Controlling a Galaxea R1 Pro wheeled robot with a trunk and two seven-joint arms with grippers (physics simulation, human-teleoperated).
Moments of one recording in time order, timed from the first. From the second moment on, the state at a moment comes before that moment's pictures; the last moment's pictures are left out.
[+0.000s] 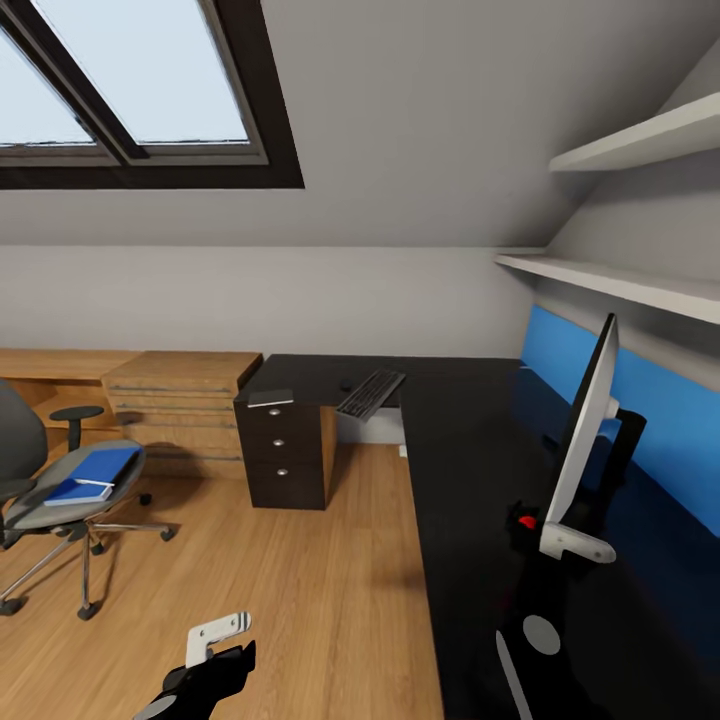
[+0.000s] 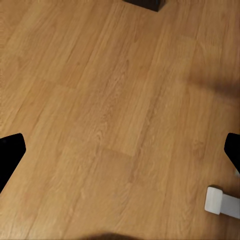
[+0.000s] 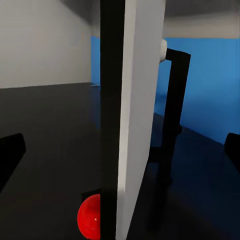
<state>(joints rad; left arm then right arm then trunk) 0.07 -0.08 -0.04 -1.53 0.26 0.61 0.34 -0.18 0.10 -0.02 -1.38 0.16 -0.09 -0.60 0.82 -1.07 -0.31</state>
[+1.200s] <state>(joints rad) 0.07 -0.09 -0.05 -1.53 0.26 0.61 0.34 -0.18 0.09 -0.03 -1.38 0.16 -0.07 -0.60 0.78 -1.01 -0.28</state>
